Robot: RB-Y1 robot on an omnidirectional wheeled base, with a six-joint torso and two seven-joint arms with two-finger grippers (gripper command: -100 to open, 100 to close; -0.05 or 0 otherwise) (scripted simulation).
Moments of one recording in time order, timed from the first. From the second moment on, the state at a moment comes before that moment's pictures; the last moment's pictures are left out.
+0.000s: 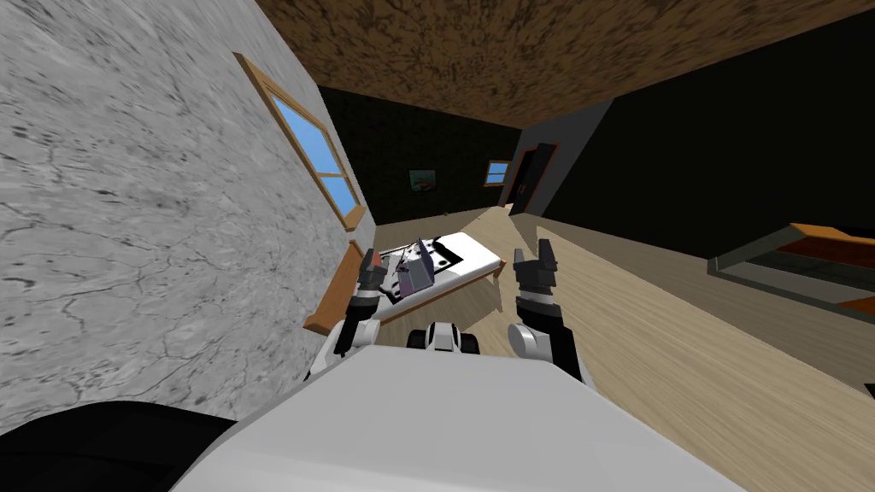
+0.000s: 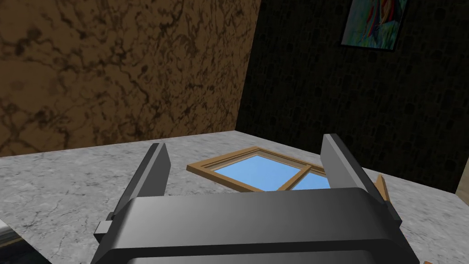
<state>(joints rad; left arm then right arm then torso) 0.45 0.13 0.04 -2.06 -0.09 -0.48 0.32 0.47 -0.02 0.04 -2.27 -0.09 -0.41 0.07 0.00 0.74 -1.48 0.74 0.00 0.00</state>
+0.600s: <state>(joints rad) 0.43 0.13 0.12 -1.92 -0.08 -0.45 0.46 0.47 -0.02 0.04 -2.27 -0.09 -0.41 0.07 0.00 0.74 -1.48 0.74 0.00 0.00</state>
